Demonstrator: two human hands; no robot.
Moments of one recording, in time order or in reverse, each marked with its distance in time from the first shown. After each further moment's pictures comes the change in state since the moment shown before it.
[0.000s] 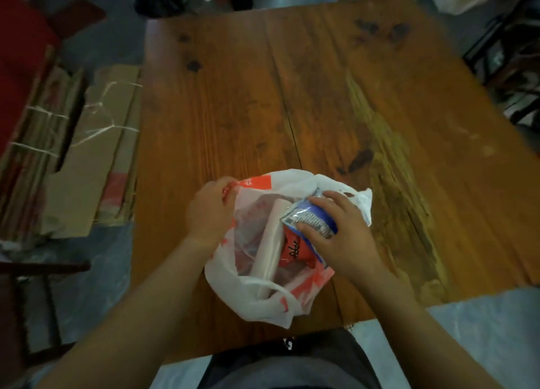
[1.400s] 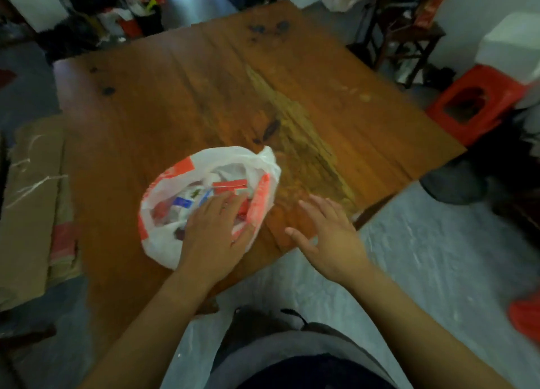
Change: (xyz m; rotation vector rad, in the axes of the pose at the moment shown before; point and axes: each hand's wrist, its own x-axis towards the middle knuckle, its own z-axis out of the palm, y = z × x) left_hand -0.162 0.112 0.006 0.257 -0.254 0.503; right_hand -0.174 0.036 -0.053 -0.205 0.050 0.234
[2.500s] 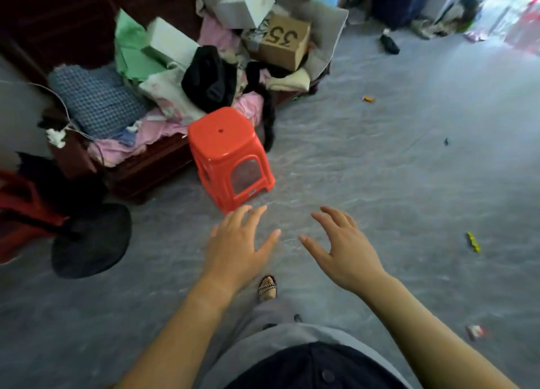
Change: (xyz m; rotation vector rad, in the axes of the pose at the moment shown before) left_hand -0.124 0.760 0.337 0.047 -0.714 1.548; right_hand -0.503 0.480 -0.122 0.358 0.839 1.467
